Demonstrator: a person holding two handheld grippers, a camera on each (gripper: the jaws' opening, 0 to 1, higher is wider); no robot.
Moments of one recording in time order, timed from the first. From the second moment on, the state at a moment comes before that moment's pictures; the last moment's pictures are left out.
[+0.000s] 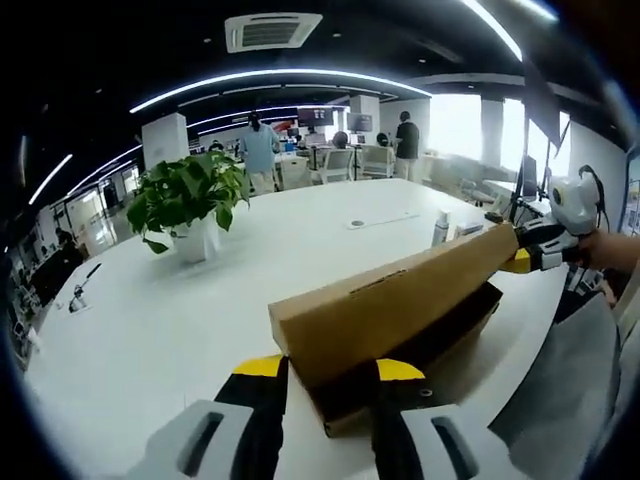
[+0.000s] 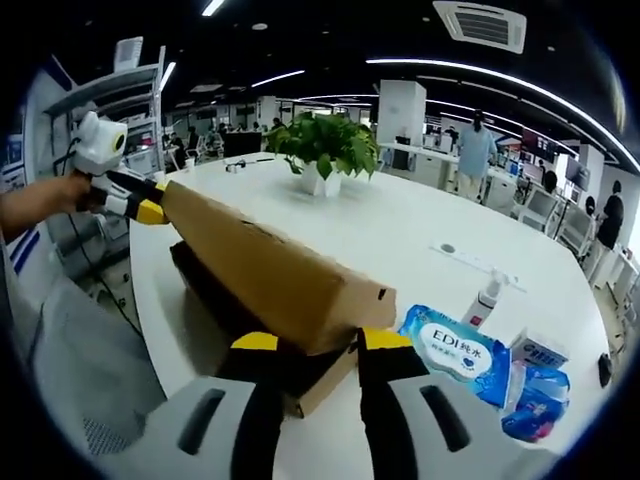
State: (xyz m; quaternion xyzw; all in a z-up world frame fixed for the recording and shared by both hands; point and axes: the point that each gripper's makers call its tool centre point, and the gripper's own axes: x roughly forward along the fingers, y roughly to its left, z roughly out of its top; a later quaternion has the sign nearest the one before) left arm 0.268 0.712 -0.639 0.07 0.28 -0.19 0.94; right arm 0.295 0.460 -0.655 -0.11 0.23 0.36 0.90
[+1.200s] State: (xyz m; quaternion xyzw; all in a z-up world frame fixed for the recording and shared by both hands) left arm 0.249 0.706 -0.694 0.07 0.34 -0.22 0.91; right arm 0.274 0.469 -0.703 -0.13 0.28 0.39 0.87
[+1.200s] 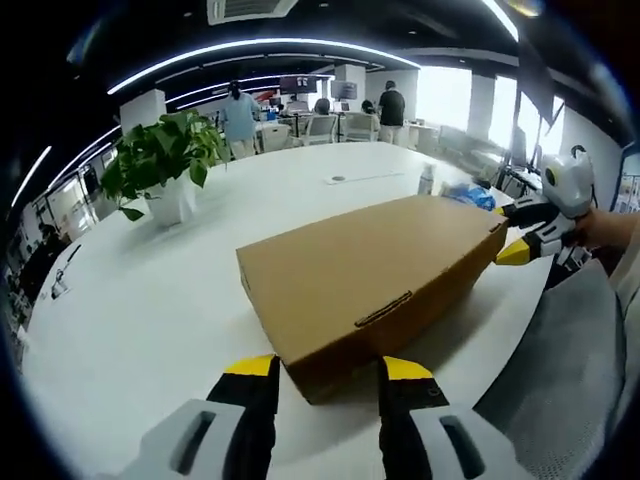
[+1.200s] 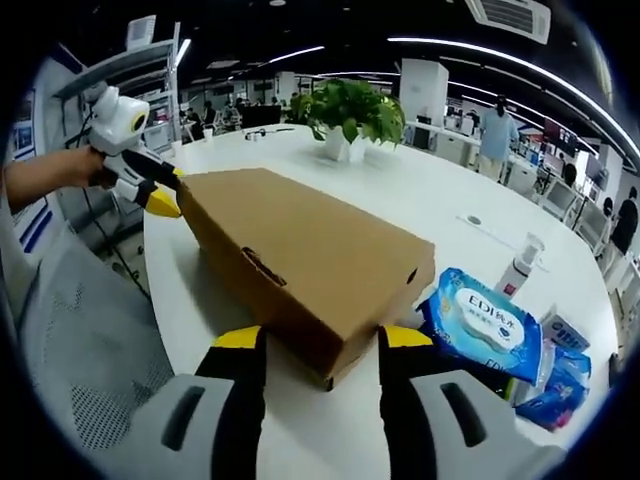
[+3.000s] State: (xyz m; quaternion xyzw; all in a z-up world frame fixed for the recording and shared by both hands) left arm 0.275 0.709 -0.721 0.05 0.37 -0.21 0.91; right arm 0.294 0.475 -0.728 -0.12 0.30 0.37 0.87
